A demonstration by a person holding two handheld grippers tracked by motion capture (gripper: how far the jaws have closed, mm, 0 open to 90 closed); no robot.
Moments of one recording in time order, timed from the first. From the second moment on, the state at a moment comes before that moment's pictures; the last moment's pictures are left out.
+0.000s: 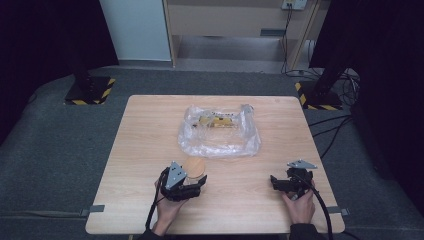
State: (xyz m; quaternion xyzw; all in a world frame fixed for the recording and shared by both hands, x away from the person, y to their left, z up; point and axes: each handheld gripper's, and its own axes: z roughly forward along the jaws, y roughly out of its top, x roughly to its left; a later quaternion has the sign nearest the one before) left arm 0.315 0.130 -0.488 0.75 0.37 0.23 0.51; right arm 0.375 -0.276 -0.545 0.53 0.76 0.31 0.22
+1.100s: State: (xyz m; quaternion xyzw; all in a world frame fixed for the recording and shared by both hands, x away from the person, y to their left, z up) left arm 0.314 0.136 -0.462 0.73 0.37 0.24 0.52; right arm 0.375 -0.276 -0.545 0.53 0.76 0.31 0.22
